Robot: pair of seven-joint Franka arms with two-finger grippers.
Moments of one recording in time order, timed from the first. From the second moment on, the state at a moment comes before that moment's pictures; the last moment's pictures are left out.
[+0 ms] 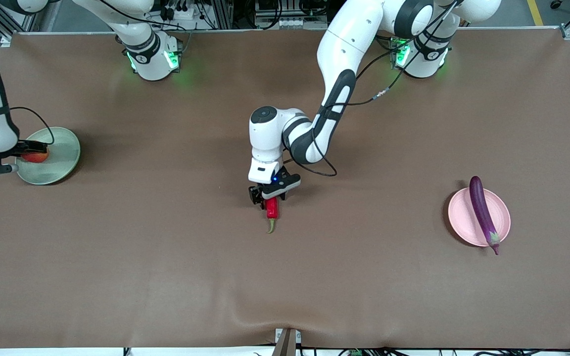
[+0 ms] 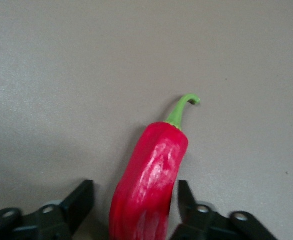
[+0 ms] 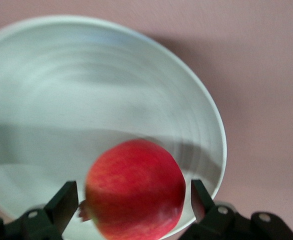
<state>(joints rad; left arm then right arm) -1.05 1.02 0.25 -1.29 0.24 2.56 -1.67 -0.16 0.53 -0.54 -1.97 0.11 2.16 -0.91</state>
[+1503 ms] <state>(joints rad) -0.76 0.46 0.28 -1.26 0.19 2.01 -1.64 0.37 0.48 -0.52 -1.62 0.39 1.37 0.08</state>
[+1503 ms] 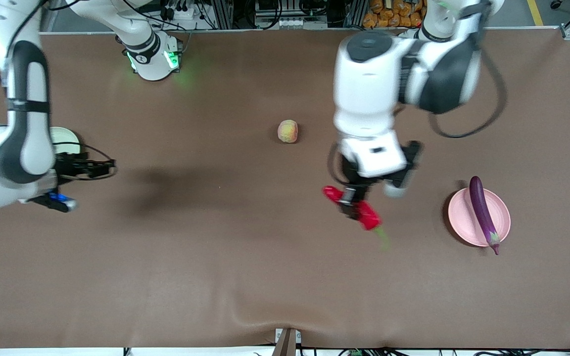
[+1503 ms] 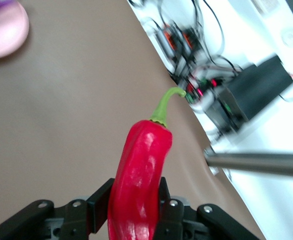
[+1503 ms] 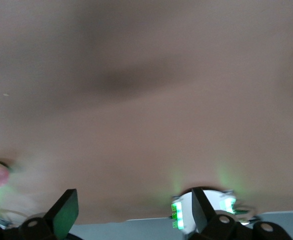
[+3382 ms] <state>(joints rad) -0.50 0.50 0.26 -1.46 0.19 1.96 -1.12 1.13 0.51 -0.27 -1.91 0.58 2.33 0.82</state>
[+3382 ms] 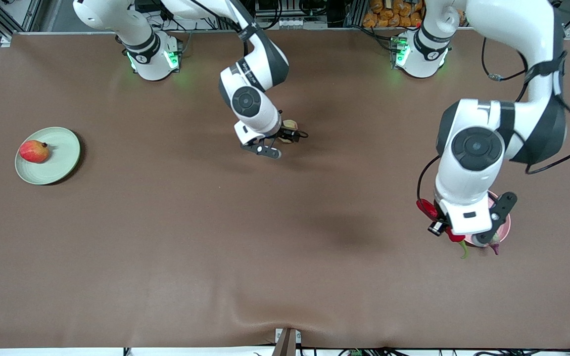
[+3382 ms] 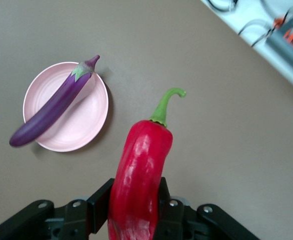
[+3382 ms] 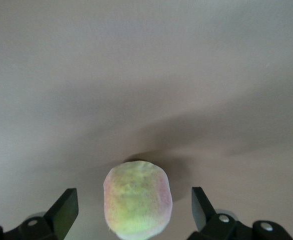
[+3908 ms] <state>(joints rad) -0.41 0.64 0.26 -1.50 0.19 1.96 -0.74 1.13 0.54 -0.20 -1.92 0.50 2.37 0.90</state>
